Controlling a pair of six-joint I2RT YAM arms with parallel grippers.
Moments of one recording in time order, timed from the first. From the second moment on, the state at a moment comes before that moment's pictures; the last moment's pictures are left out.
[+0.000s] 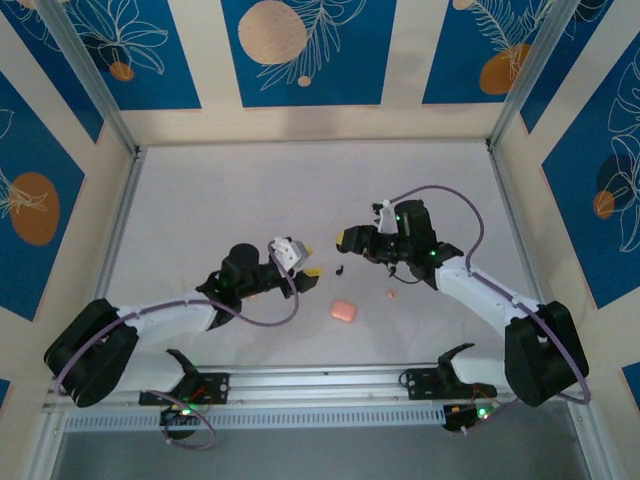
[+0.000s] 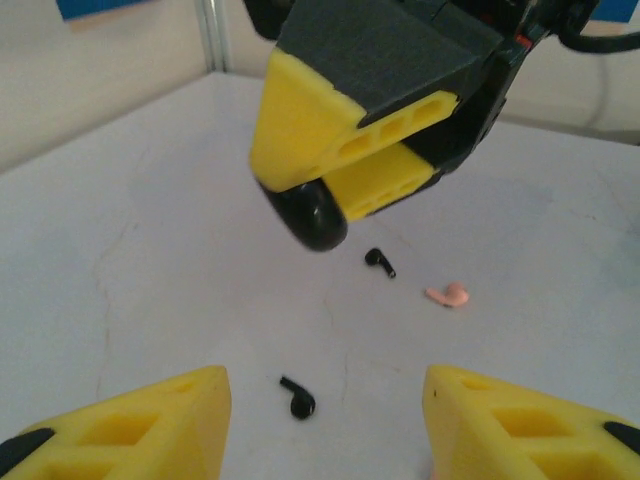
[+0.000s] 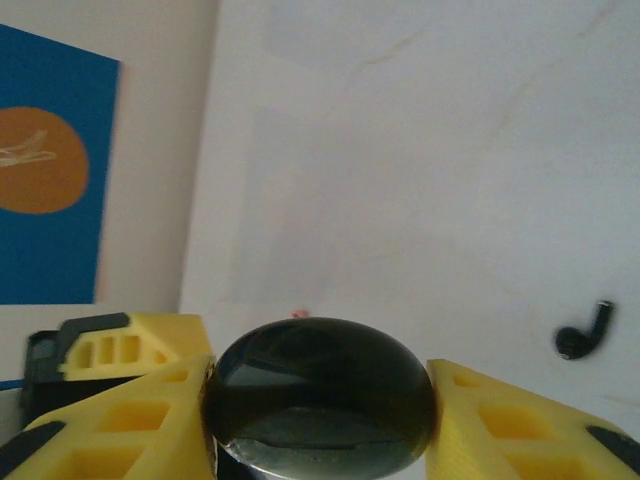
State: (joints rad) left arm -0.75 1.29 0.46 0.60 0.35 0.10; right arm 0.43 1.24 0.71 -0.03 -0.58 0.81
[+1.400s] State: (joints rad) left arm -0.83 1.42 0.47 0.97 0.24 -0.06; right arm 0.59 1.09 0.61 0.17 -0.51 0.91
